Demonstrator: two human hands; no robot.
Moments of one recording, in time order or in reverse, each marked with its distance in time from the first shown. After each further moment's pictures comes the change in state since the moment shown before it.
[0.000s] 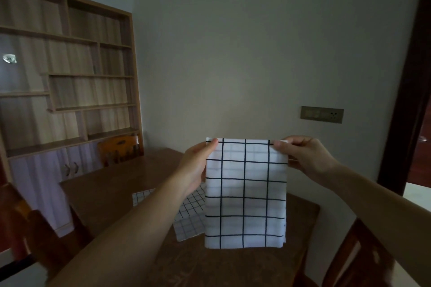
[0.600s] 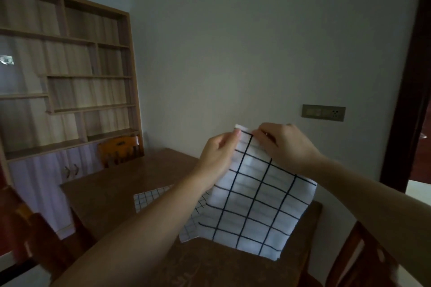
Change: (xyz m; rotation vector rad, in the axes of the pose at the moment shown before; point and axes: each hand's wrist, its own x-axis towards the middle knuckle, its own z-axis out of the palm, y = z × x) left_hand -0.004 0.011 0.028 0.376 -0.044 0.401; right_hand 0.004 -0.033 0.048 -0.968 0.037 -0.569
